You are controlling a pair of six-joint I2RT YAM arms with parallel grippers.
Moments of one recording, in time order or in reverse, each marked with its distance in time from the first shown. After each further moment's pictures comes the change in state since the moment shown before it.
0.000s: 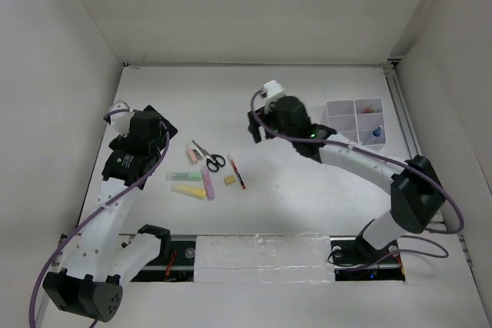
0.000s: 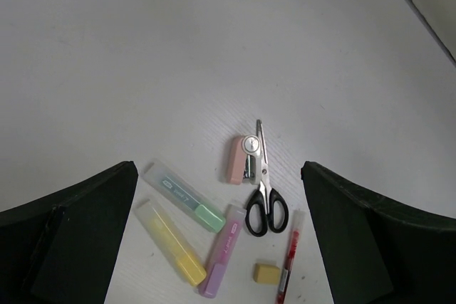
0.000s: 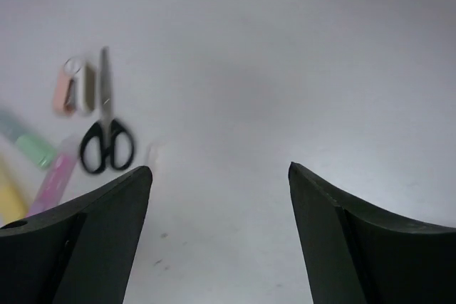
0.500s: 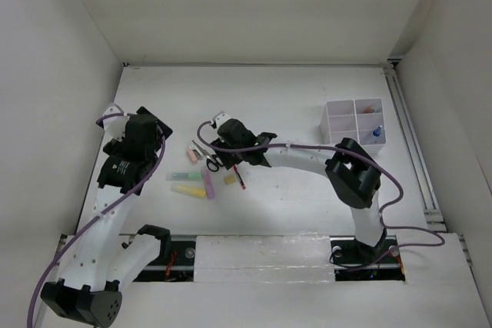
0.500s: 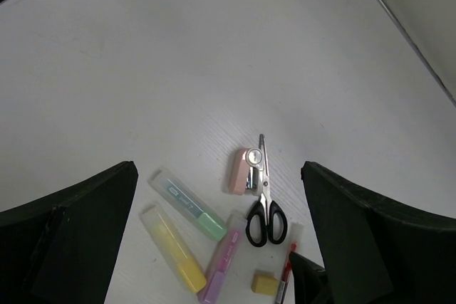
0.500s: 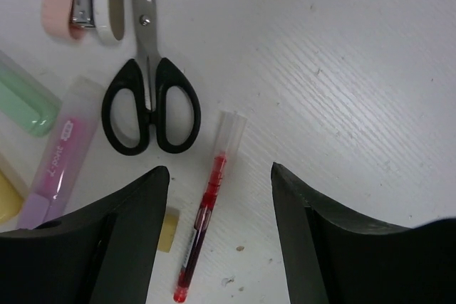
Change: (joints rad) left arm 0.000 -0.049 0.008 -0.031 -0.068 -0.030; right arm 0.272 0.463 0.332 -0.278 0.084 0.046
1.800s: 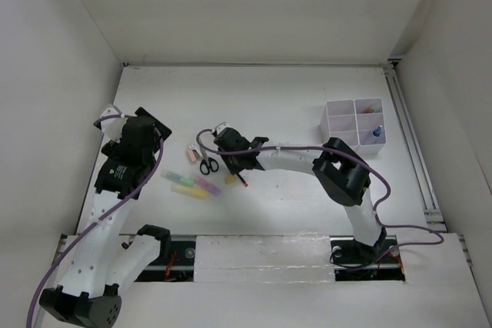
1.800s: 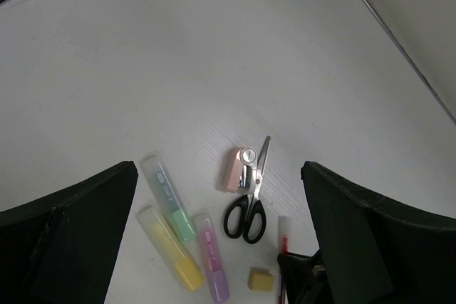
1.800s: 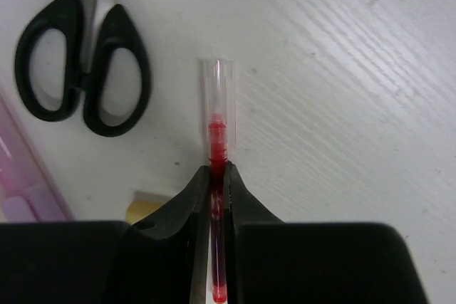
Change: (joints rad) left arm 0.000 -0.036 0.000 0.002 0.009 0.013; right arm 0.022 0.108 0.037 -0.101 -0.001 0.121
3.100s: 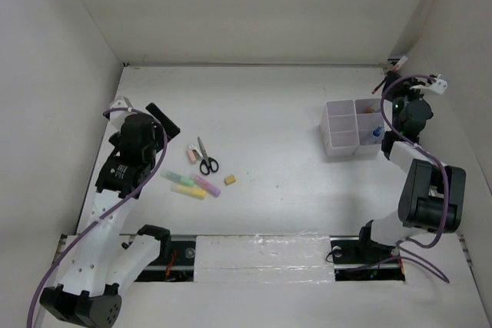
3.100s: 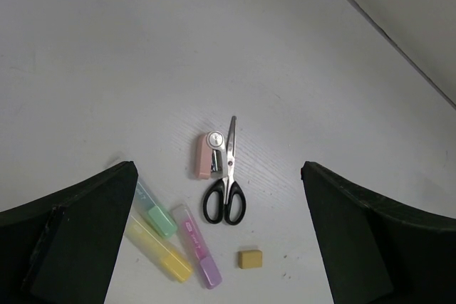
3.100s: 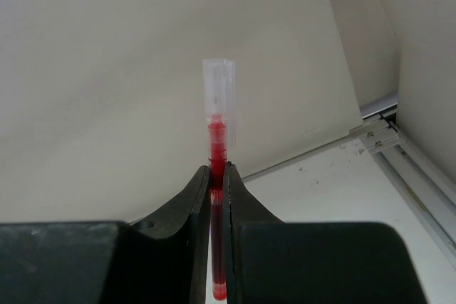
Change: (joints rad) left arm 0.000 0.000 -0.006 0.098 0.165 0.116; right arm -1.255 -0.615 -0.744 1.374 -0.298 0.222
